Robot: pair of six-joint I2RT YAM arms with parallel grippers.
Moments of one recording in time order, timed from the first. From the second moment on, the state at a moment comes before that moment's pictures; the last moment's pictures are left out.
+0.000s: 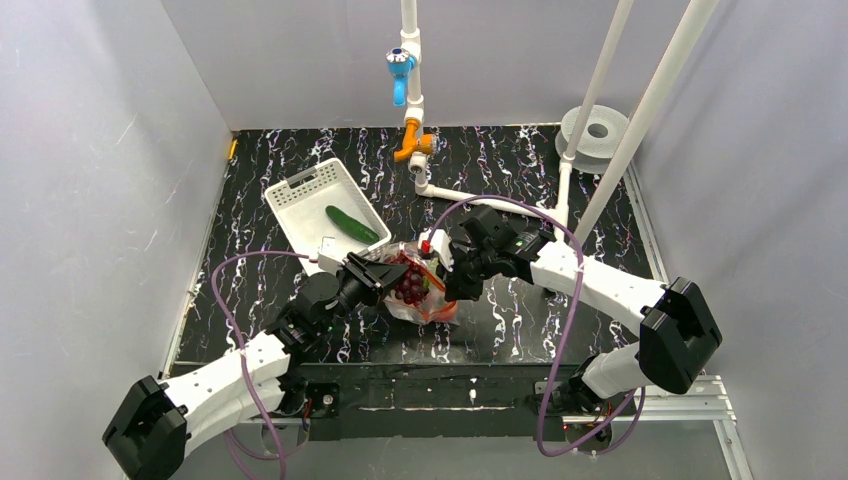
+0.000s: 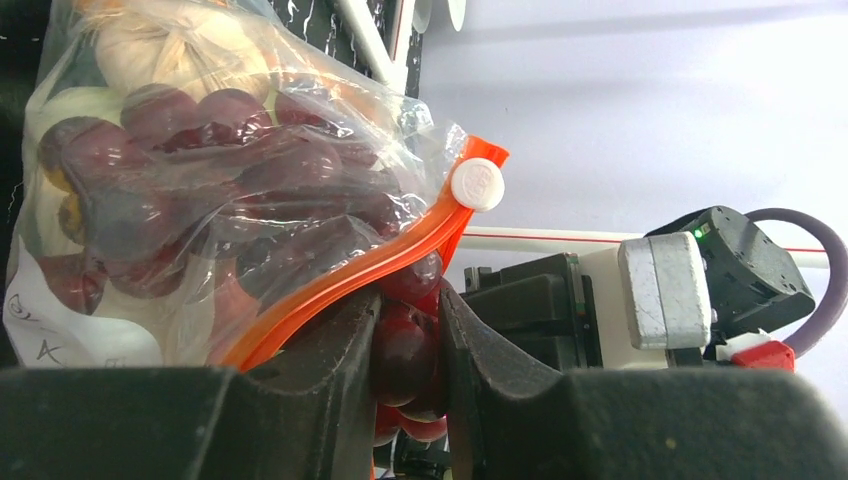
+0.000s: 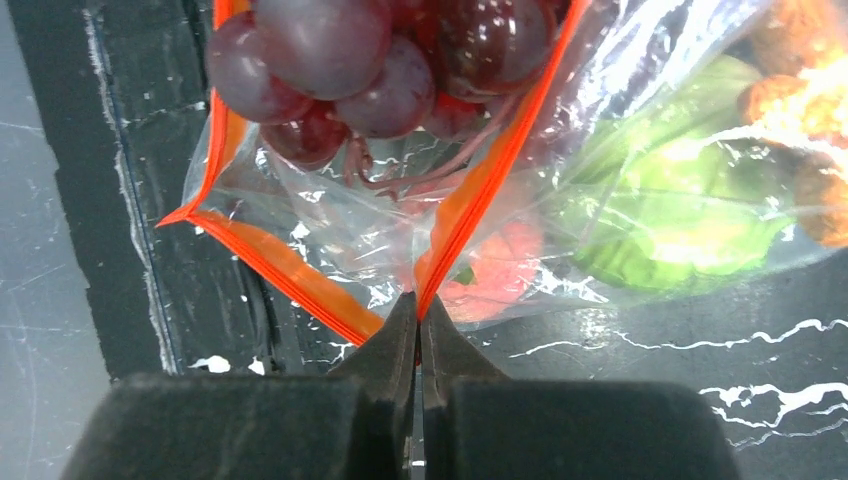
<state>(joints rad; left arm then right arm) -0.73 0.80 0.27 0.34 -0.08 -1.41 0.82 1.41 1.03 -0.58 -0.50 -0.40</state>
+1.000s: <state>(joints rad) -0.73 0.78 0.23 0.41 -0.13 -1.49 0.88 1.43 1.03 -0.52 -0.30 -0.38</state>
